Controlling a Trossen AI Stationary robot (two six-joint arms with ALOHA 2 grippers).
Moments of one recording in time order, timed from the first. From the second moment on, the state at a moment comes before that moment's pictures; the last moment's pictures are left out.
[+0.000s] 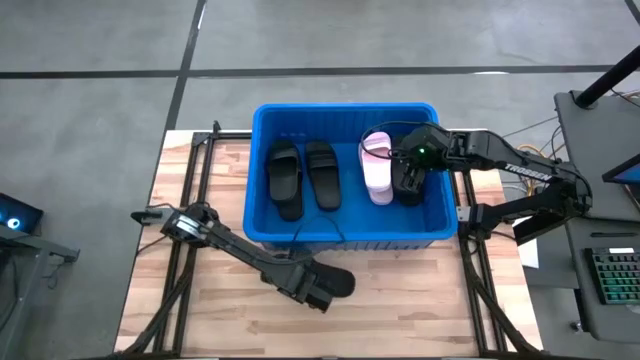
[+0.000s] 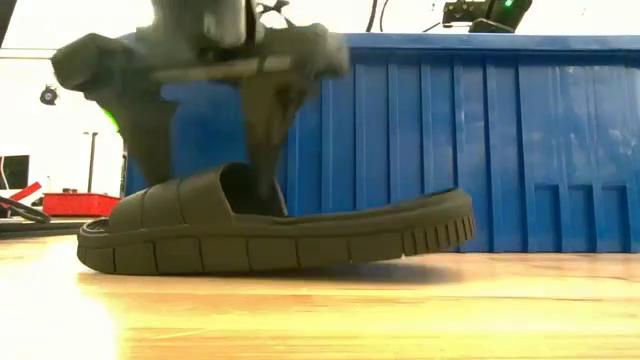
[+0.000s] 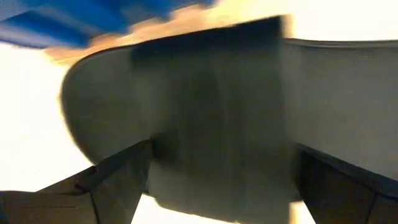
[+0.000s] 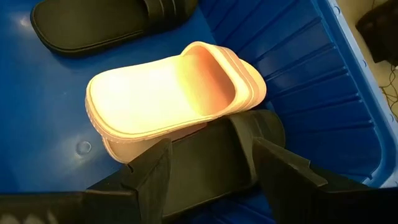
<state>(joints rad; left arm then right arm) -0.45 2.12 1.75 -1.20 -0.19 -1.76 -0.31 1.16 1.22 -1.06 0.34 -0.08</state>
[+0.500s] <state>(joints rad) -0.45 2.13 1.74 -1.28 -0.13 -1.80 -0.31 1.16 1.22 -1.06 0.34 -0.08</state>
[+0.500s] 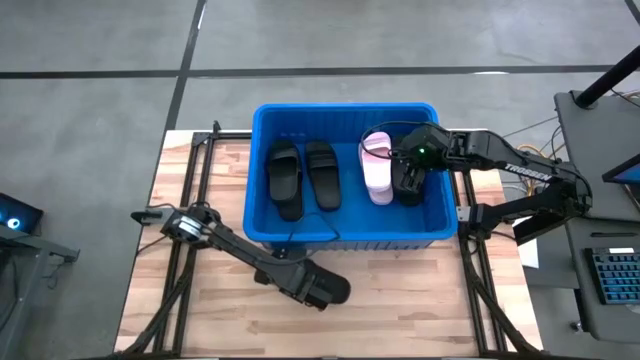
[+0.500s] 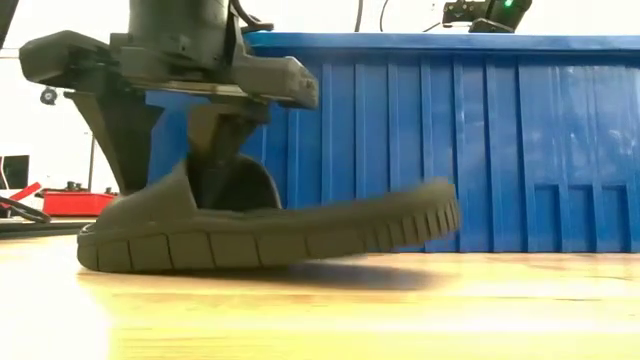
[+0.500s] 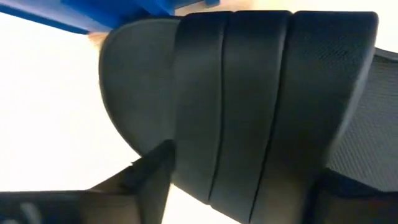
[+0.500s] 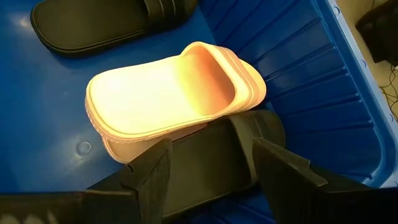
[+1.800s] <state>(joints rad) -0.29 1.45 1.78 -0.90 -0.60 -0.34 -0.31 1.16 1.07 -1.03 0.34 0.00</state>
